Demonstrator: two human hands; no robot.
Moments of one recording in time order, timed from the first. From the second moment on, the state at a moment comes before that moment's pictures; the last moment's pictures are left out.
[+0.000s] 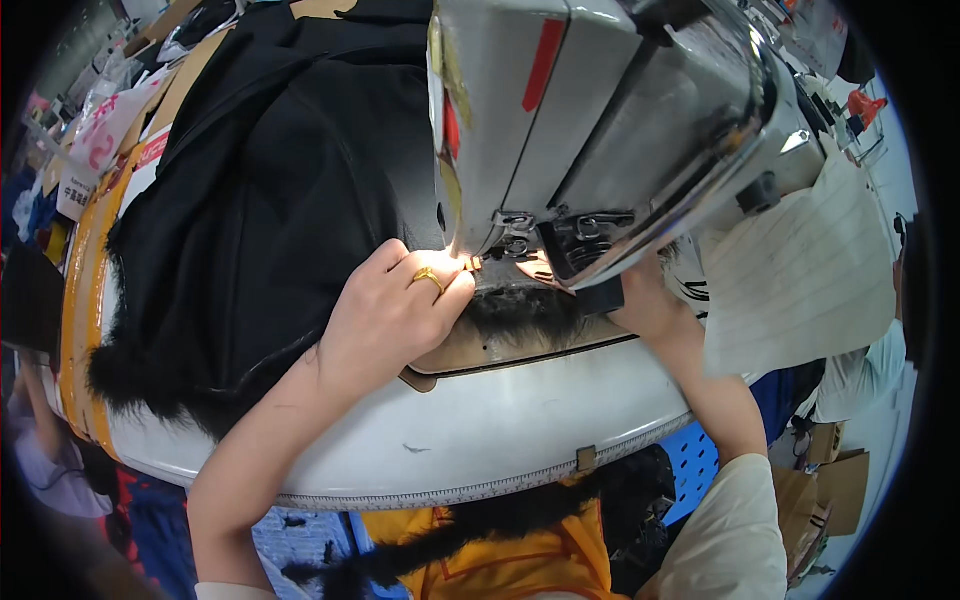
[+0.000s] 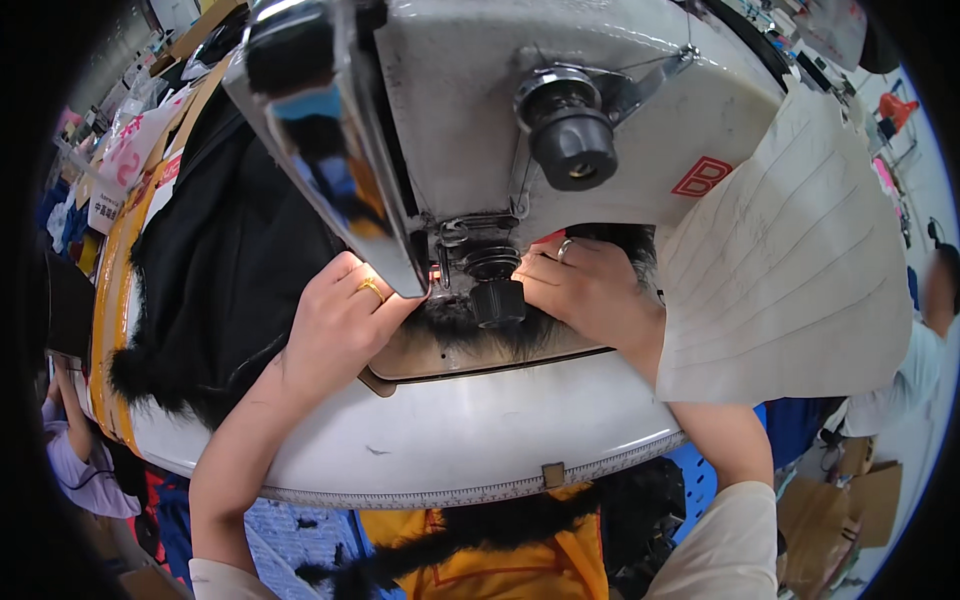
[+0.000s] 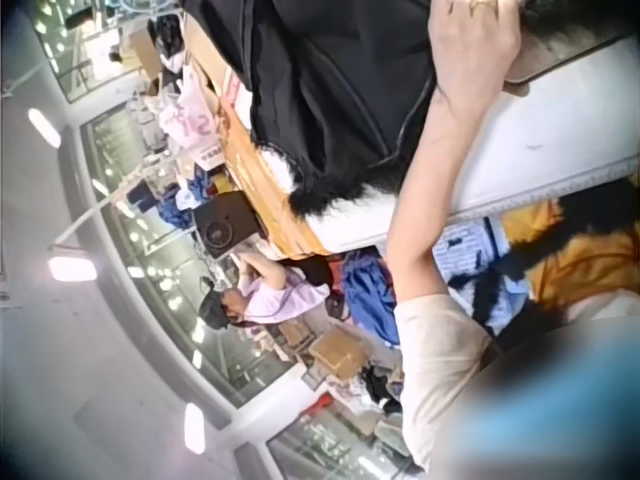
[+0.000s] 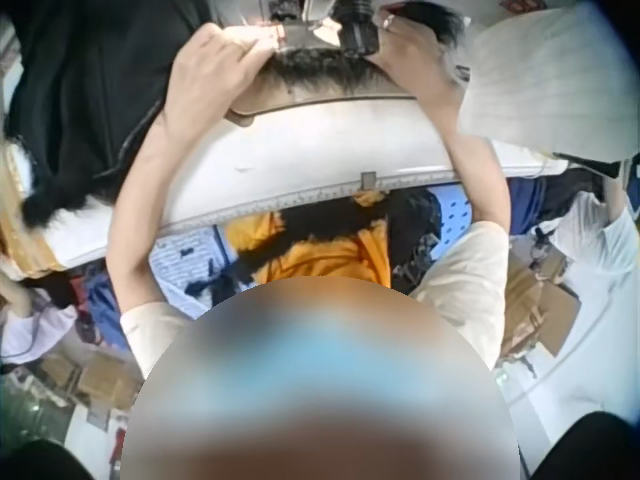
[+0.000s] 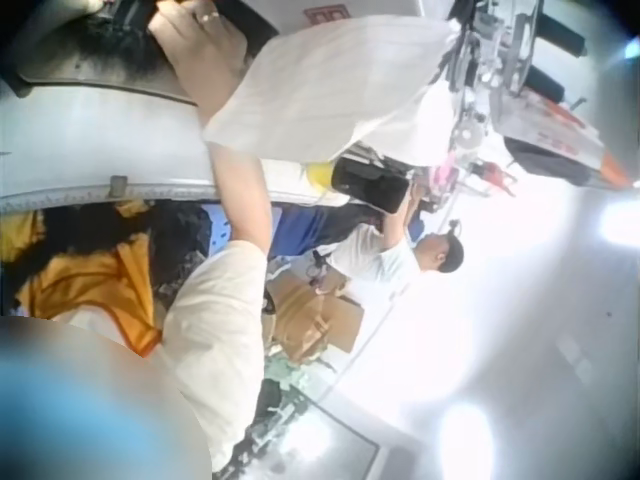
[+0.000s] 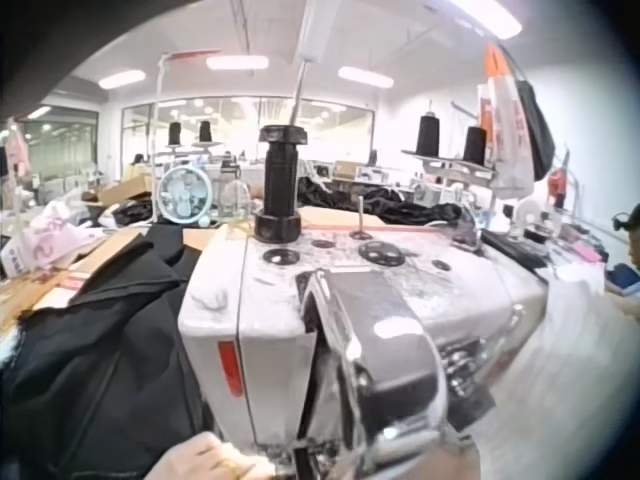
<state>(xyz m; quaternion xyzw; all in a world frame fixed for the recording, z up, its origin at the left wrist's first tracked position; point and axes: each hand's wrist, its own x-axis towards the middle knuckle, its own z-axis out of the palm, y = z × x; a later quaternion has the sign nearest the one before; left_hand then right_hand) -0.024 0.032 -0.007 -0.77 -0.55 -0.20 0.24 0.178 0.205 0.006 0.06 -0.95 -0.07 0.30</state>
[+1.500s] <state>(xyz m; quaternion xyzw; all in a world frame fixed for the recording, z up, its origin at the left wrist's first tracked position) -0.015 -0.003 -0.009 -0.79 -0.54 -0.09 0.27 0.164 0.148 0.012 0.05 -0.99 0.03 0.09</state>
